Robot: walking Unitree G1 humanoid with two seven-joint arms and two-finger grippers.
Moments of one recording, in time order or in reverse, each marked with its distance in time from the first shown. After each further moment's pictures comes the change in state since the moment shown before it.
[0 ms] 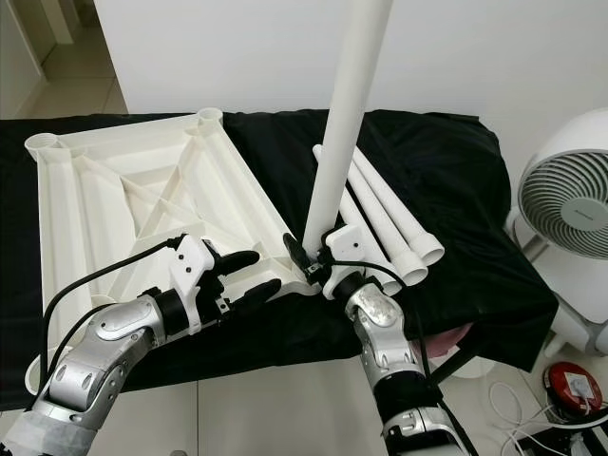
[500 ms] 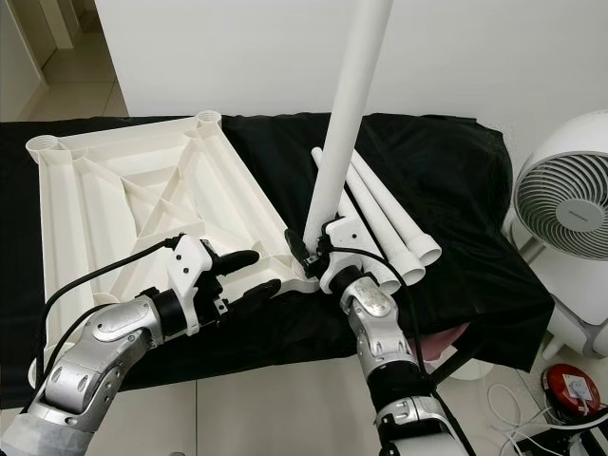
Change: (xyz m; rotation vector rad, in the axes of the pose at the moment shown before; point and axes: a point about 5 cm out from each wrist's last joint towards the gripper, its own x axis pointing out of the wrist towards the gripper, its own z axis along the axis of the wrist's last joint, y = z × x) left arm -0.002 -0.002 0.003 0.005 -0.007 -0.005; right arm 0.010 -0.001 -0.002 0.091 0.052 -0.064
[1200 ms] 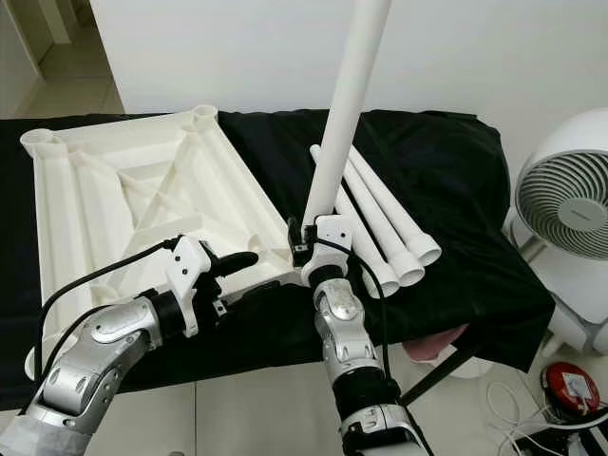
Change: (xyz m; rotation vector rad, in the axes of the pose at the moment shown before) left arm -0.002 0.000 -0.001 -0.003 0.008 -0.001; right arm 0.013 0.023 0.006 0.073 -0.071 -0.386
